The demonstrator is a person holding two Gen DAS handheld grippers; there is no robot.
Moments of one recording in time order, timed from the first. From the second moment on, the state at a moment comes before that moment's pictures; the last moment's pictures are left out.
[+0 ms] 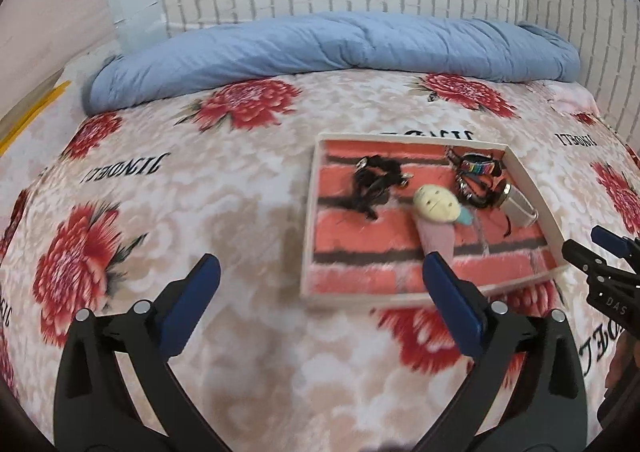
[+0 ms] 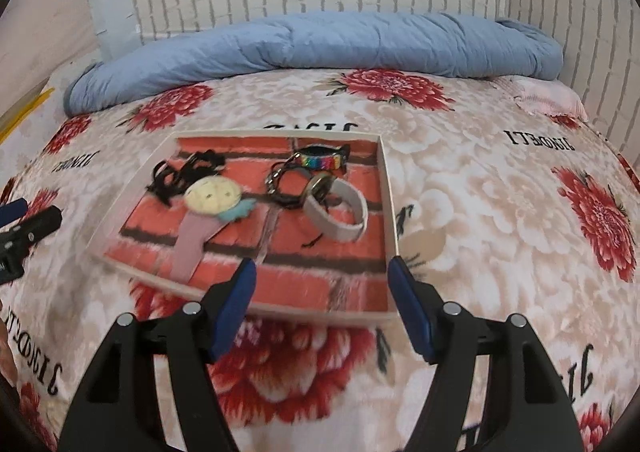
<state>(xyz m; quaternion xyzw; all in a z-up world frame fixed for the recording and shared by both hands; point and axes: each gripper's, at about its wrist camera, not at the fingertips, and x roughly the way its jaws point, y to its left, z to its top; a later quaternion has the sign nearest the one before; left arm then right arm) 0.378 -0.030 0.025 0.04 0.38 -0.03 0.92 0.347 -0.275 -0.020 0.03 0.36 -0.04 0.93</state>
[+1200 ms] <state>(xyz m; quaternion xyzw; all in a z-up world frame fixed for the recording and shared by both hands) 0.234 0.037 -0.014 0.03 0.38 -0.02 0.92 0.221 -0.250 -0.061 0.01 0.38 -0.05 0.92</state>
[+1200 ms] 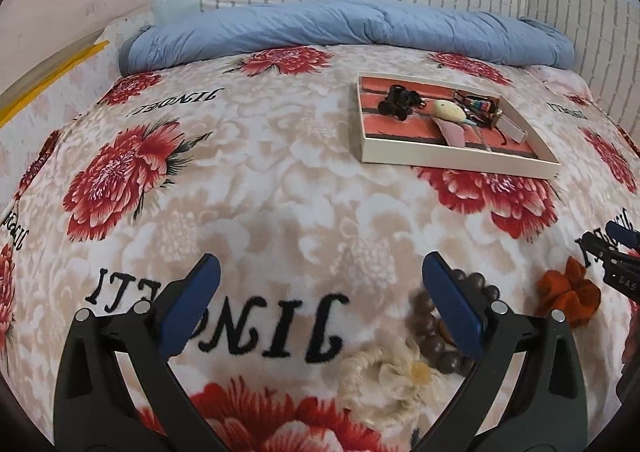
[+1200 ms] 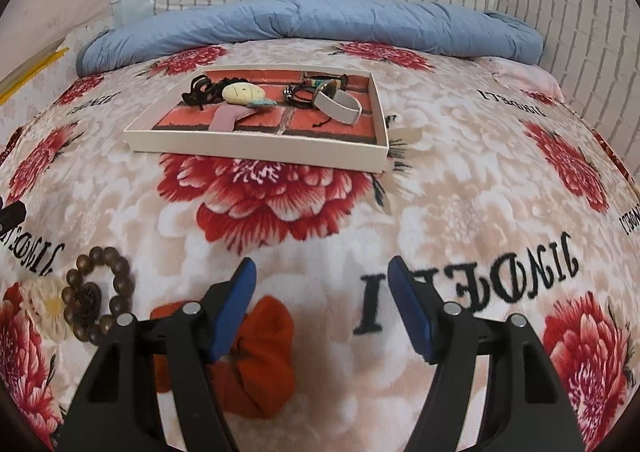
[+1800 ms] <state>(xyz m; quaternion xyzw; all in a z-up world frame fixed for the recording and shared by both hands) 0.203 -0.010 -0.031 0.04 0.39 -0.06 0.92 0.196 -0.260 -0.073 0.01 0.39 -0.06 0.92</state>
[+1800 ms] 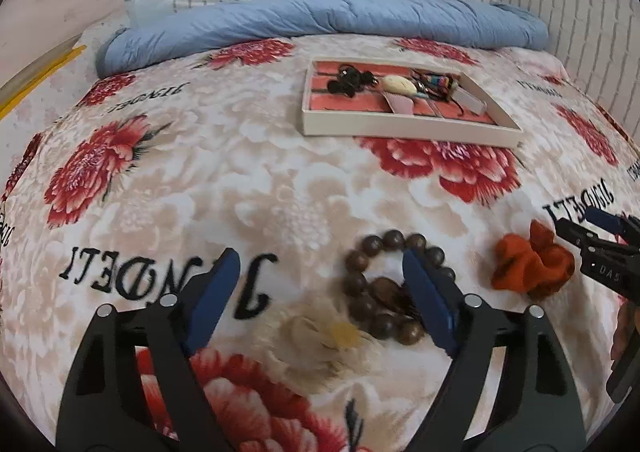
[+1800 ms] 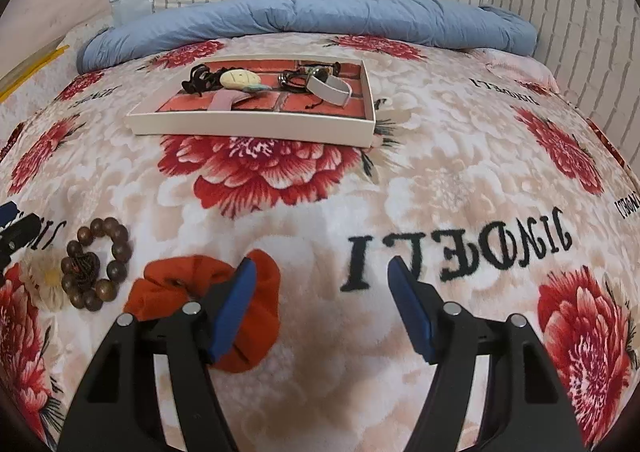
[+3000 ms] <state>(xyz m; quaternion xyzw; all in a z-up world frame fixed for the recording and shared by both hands) 0.182 0.015 -0.044 0.02 0.40 -0.05 0.91 0.189 -0.248 -0.084 0.02 0.40 -0.04 0.92</state>
